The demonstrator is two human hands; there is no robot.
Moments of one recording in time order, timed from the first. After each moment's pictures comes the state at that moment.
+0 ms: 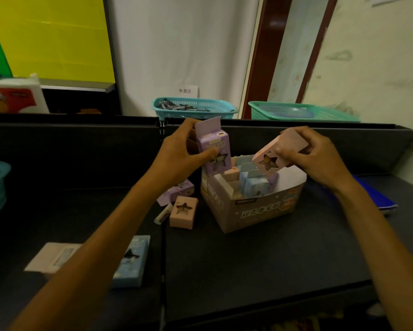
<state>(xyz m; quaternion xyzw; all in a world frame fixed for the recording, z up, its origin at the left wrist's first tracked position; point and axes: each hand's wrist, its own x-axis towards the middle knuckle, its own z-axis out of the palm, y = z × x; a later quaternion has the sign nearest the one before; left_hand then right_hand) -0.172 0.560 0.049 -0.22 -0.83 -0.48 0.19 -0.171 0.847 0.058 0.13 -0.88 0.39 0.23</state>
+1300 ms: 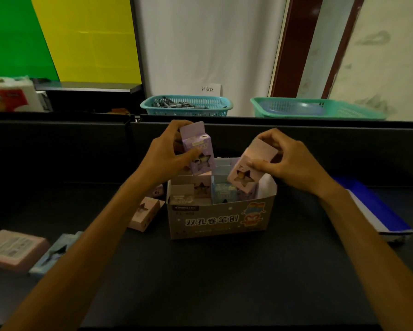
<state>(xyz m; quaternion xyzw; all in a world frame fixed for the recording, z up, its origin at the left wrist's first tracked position) -0.206 0.656 0.034 -0.12 -0.85 -0.47 0.20 -0.229 0.920 0.043 0.30 -0.87 0.37 0.14</state>
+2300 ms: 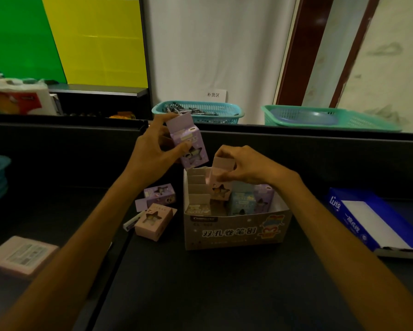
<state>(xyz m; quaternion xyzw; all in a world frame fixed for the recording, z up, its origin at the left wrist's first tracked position) -0.204 0.607 0.046 -0.12 -0.83 -0.47 0.28 -0.281 0.822 0.040 0.35 -0.91 0.20 0.00</state>
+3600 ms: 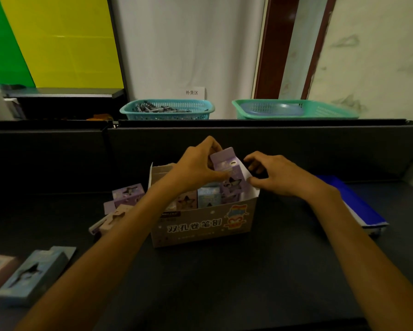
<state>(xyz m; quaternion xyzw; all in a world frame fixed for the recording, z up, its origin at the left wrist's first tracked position) -0.236 0.732 0.027 -0.19 -0.90 -0.38 0.10 -0.243 0.947 0.032 0.21 -0.96 0.18 0.00</state>
